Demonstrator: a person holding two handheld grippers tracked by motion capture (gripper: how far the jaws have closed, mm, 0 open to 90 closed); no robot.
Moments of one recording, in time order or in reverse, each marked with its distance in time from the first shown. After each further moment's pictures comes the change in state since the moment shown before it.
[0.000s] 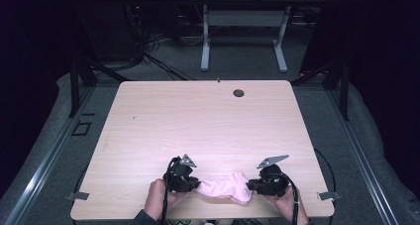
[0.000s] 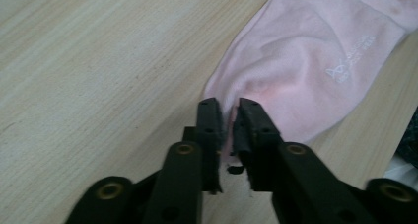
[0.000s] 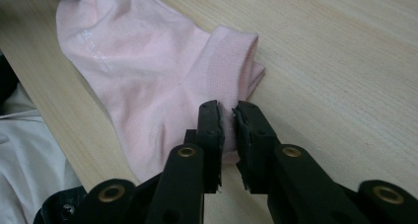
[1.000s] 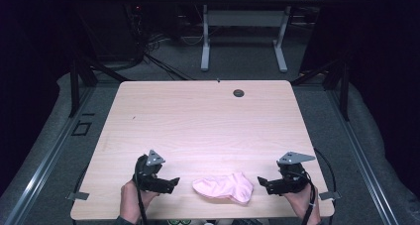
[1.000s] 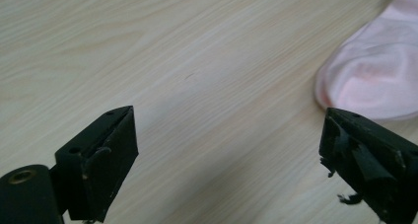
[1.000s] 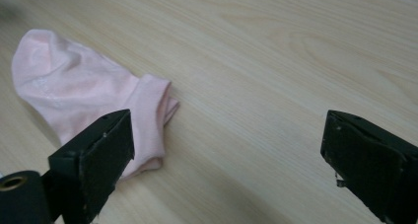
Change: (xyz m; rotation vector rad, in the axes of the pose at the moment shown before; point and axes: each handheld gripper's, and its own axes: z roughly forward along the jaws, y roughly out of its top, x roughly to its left) left arm 0.038 -0.047 -0.058 -0.152 0.250 -0.123; right arm -0.015 -0.009 -0.051 -0.213 -0.218 -0.002
